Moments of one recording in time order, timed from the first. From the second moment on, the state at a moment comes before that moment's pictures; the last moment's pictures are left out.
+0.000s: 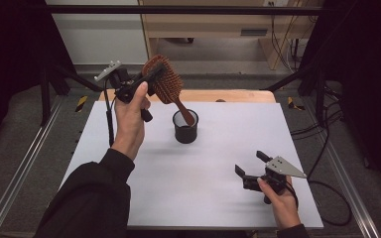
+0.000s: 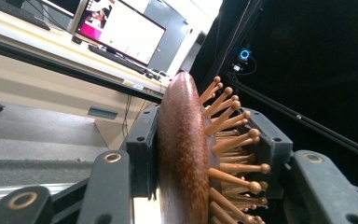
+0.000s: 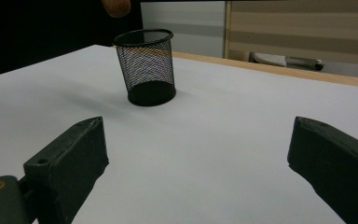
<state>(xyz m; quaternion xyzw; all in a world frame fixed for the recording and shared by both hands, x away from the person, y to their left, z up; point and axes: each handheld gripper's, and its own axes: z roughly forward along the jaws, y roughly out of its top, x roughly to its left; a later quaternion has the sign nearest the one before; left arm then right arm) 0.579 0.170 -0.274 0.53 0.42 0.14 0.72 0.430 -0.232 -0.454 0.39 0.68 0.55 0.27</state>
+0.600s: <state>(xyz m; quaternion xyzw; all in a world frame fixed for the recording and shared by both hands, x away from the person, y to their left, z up) 0.595 0.176 -0.283 0.52 0.44 0.16 0.72 0.430 -0.228 -0.454 0.39 0.69 0.55 0.26</state>
